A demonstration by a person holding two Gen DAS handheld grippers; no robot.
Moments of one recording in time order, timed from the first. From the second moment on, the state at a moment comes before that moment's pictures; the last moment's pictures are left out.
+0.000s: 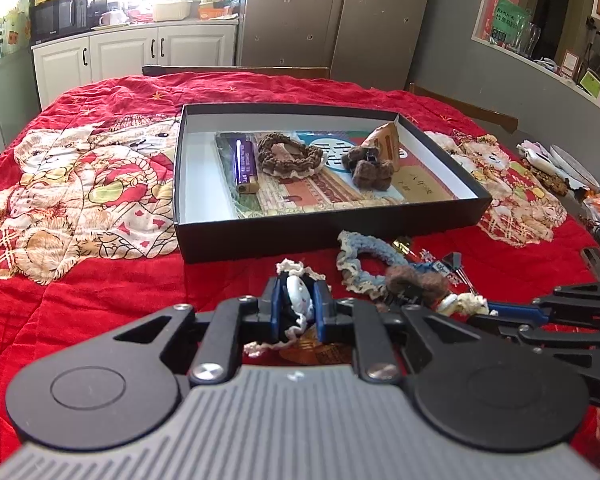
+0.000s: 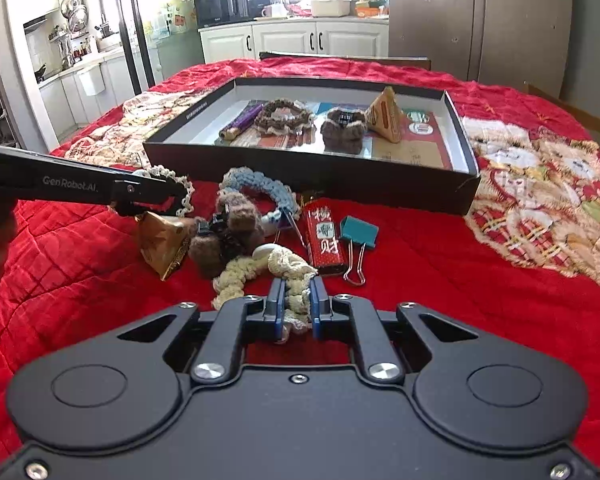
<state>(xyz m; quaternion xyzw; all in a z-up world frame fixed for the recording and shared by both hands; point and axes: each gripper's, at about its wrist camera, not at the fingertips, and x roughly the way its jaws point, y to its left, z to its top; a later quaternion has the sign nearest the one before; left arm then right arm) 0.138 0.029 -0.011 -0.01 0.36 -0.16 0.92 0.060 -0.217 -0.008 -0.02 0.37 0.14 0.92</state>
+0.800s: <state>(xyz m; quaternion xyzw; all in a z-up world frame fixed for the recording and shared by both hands) 0.150 0.014 0.033 -0.01 0.31 -0.18 0.93 0.064 -0.218 0.060 -0.06 0.28 0.14 0.95</state>
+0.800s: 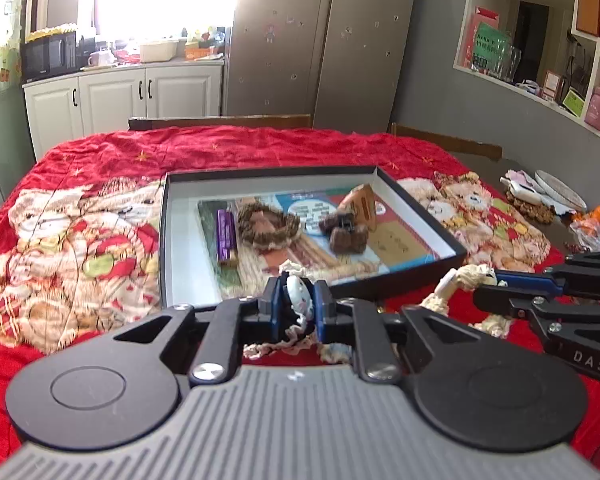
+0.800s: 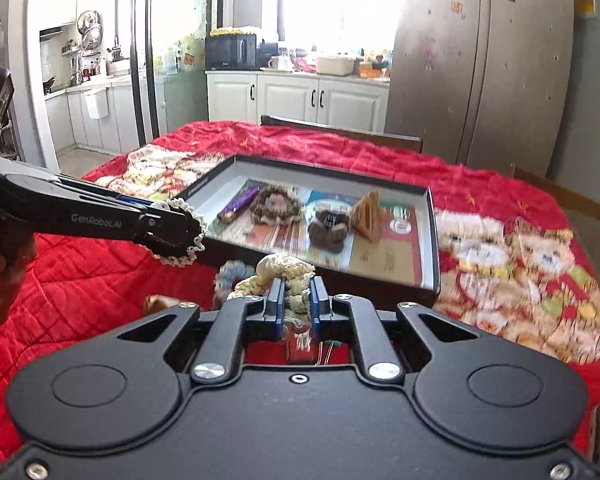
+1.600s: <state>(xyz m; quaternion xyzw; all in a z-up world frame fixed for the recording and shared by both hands) 0.250 -0.002 0.043 -0.03 0.30 -0.13 0.95 0.192 -0.218 0.082 -0.04 0.26 0.12 0.96</state>
